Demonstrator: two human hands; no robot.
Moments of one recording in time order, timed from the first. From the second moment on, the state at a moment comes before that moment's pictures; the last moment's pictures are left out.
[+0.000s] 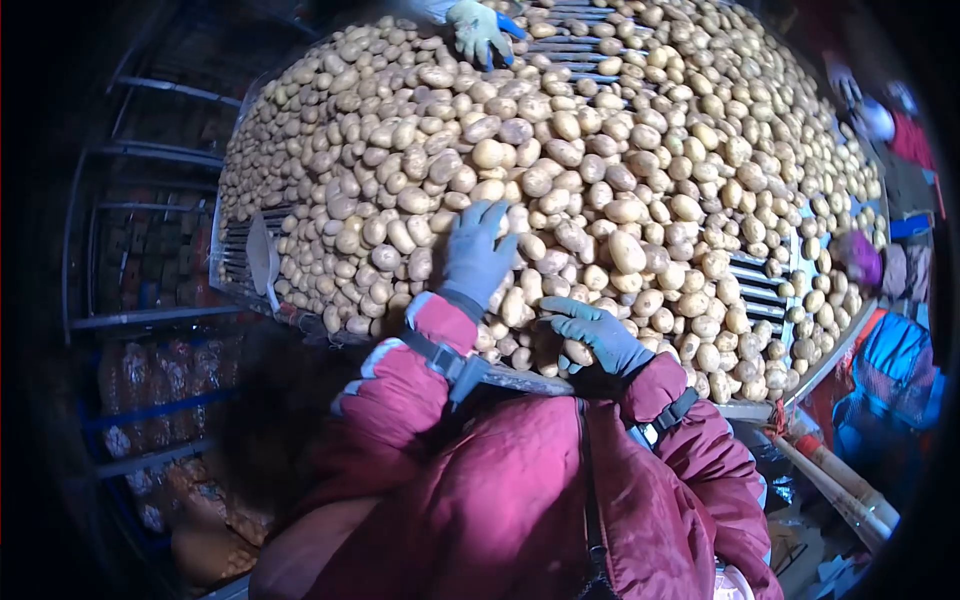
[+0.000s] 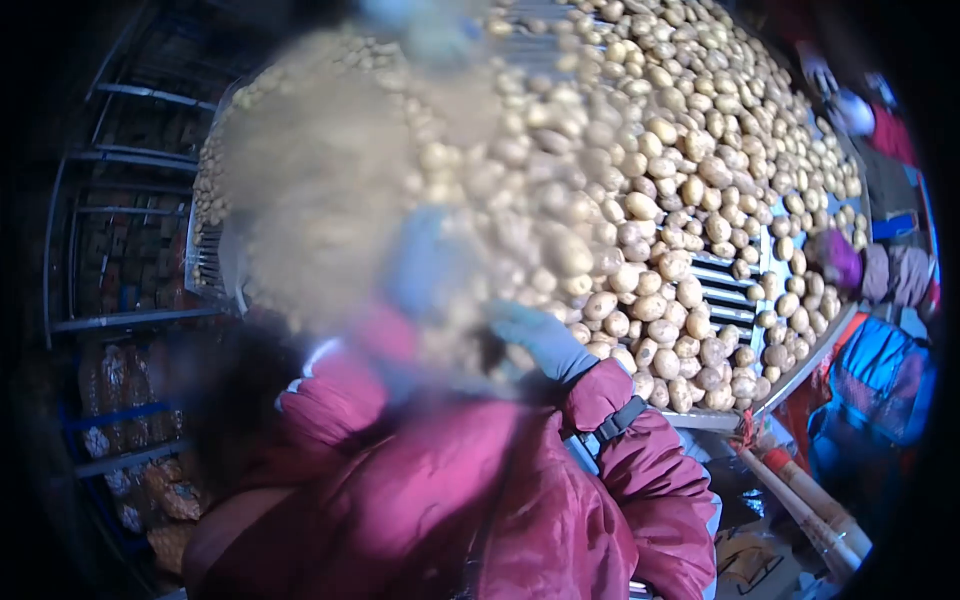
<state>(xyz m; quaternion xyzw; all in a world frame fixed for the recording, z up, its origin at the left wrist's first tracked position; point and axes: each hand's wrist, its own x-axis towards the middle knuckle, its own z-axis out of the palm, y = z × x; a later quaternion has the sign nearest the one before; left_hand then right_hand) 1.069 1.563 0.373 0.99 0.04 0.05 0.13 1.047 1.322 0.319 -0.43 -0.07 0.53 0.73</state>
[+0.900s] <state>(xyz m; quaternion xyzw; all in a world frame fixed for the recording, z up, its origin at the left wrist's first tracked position) 1.065 1.595 0.367 0.96 -0.01 0.13 0.24 1.090 1.232 0.383 -0.54 0.06 0.30 0.79</state>
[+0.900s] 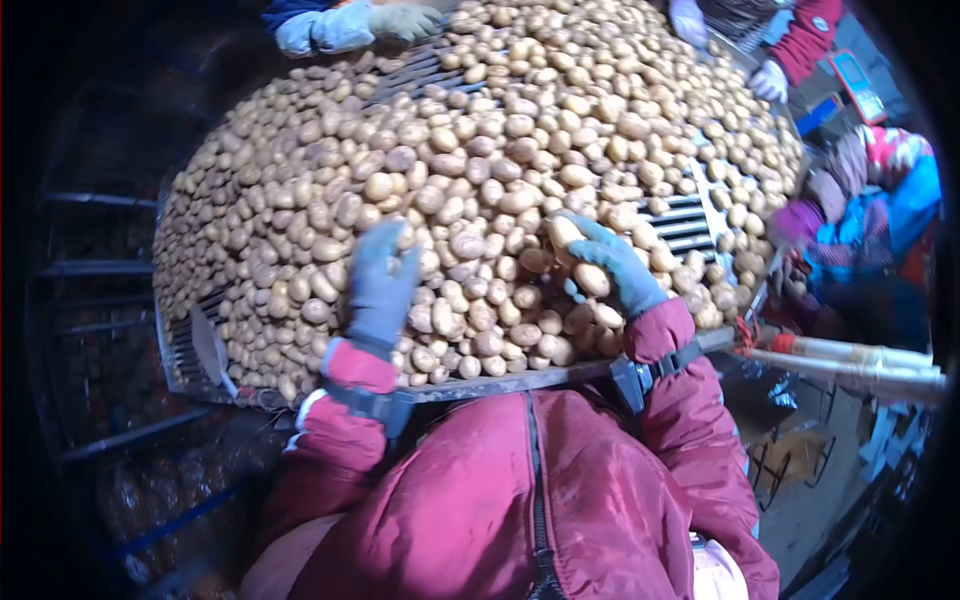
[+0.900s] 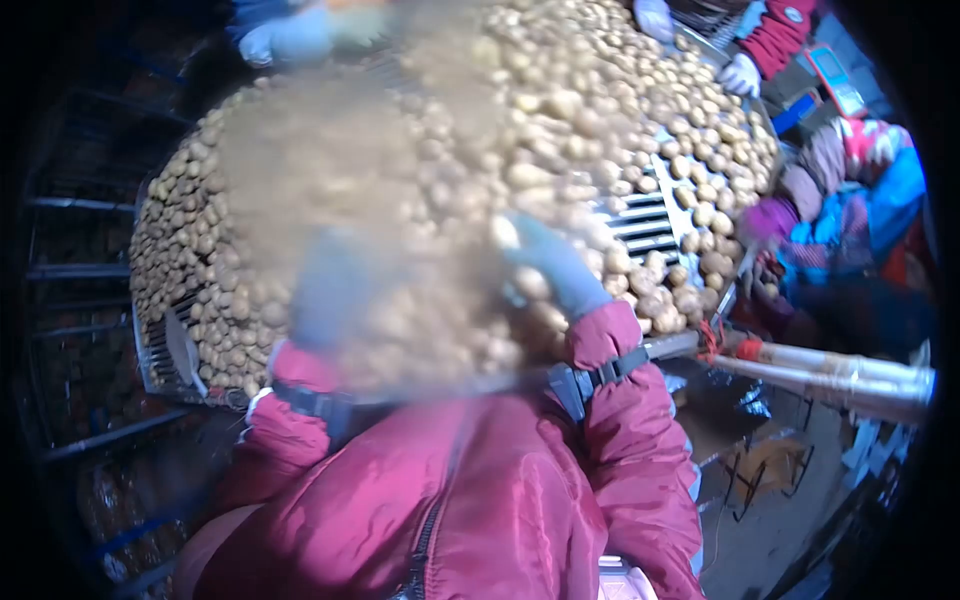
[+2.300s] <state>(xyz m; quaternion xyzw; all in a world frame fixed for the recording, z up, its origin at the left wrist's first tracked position) 1.224 1.531 0.368 0.89 0.00 0.00 0.45 1.134 1.359 0.331 -0.71 -0.26 0.21 0.62</state>
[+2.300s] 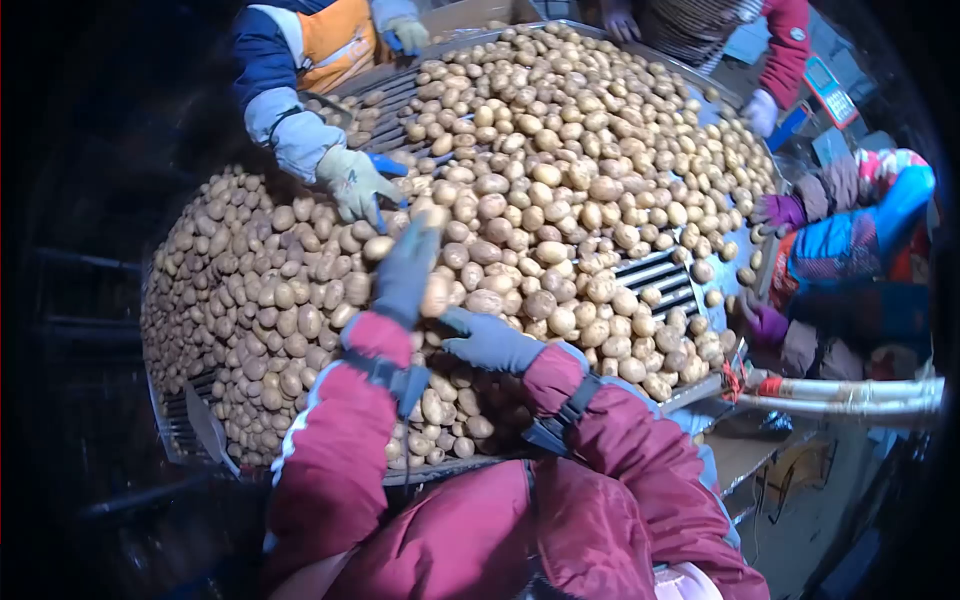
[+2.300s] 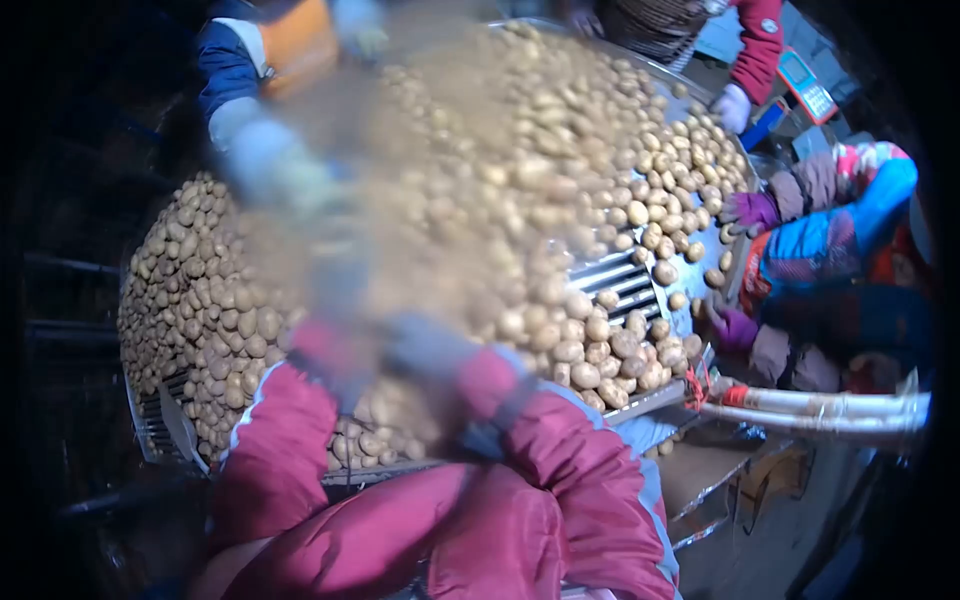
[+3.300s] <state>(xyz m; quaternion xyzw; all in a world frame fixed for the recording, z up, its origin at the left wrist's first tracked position) 1.162 1.509 0.303 0.99 -0.09 0.02 0.10 1.094 1.157 0.356 -0.64 0.23 0.12 0.73</state>
